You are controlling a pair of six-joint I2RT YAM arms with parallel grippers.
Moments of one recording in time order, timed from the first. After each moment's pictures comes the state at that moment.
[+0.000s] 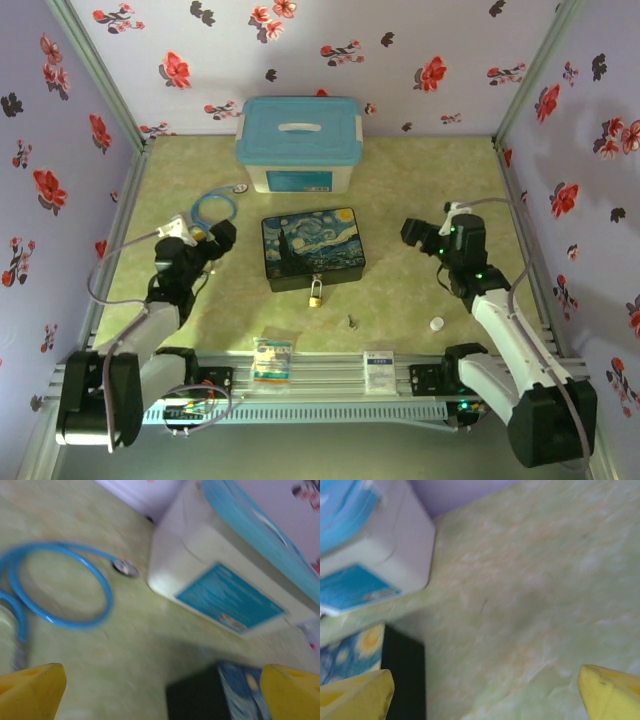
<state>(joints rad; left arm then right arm) -0.14 1.00 0.28 0.43 0.16 -0.64 0.20 0.90 0.57 -0.22 -0.08 0.42</state>
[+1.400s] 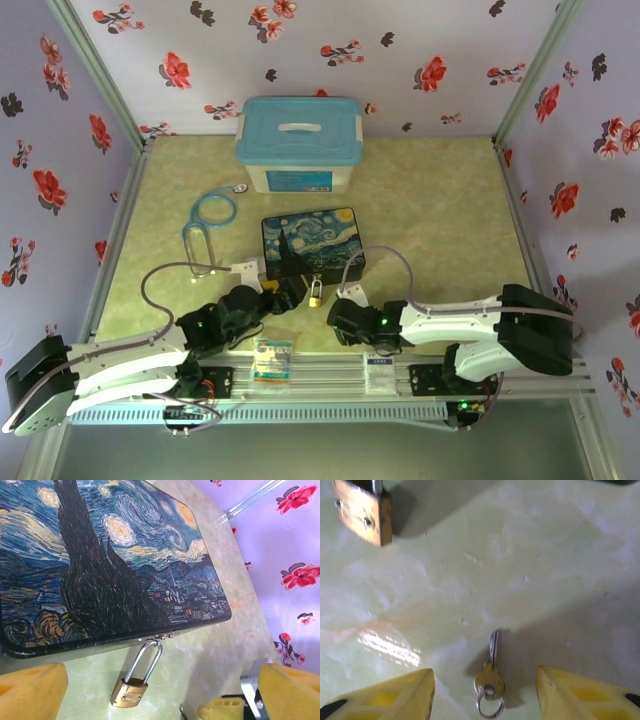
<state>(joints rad) -1.10 0.87 0.27 0.21 -0.36 -1.01 1.28 1.35 0.57 -0.42 0.30 0.79</state>
